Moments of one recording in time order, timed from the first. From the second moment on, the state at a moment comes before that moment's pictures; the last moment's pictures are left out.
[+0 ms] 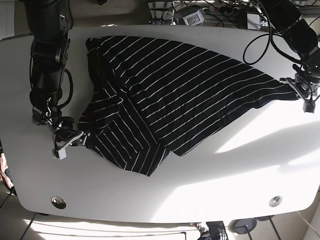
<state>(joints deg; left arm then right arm) 0.8 -17.0 -43.0 92.7 -0.4 -40.4 52.9 31.0 18.9 9.7 34.9 24.0 34.2 -23.9</state>
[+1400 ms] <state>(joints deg) -42.7 -30.3 -24.5 86.3 -0.7 -40.6 53.3 58.2 13.7 9.9 65.5 17.3 35.0 -46.0</state>
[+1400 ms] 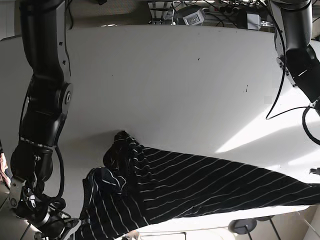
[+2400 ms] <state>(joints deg) -56.2 -33.0 -15.9 71.3 -0.5 -40.6 45.1 70.8 14.9 14.2 62.7 17.4 35.0 -51.2</state>
